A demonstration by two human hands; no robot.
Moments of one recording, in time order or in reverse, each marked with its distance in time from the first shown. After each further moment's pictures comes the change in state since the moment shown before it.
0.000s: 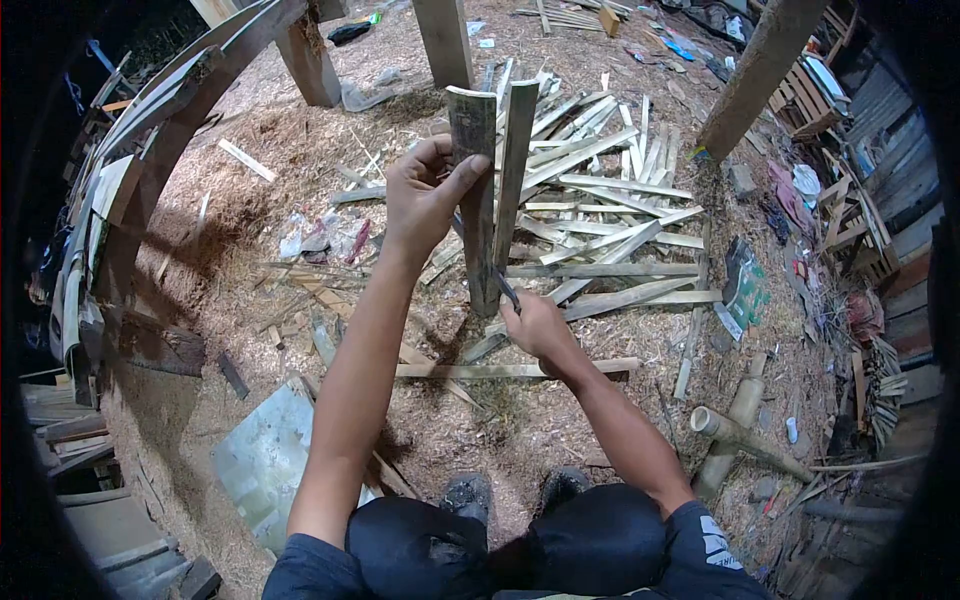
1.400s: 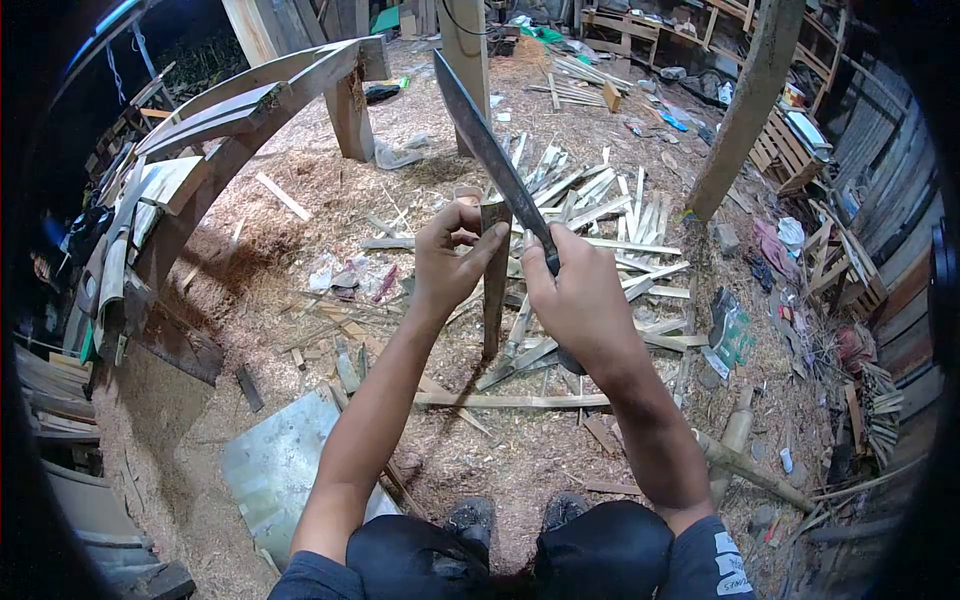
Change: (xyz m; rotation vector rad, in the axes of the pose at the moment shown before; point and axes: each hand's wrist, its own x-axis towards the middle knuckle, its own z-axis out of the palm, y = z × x) left_hand -0.048 0.061 0.004 0.256 0.067 0.337; right_hand -0.064 -0.229 -0.150 -0.025 0.306 -0.211
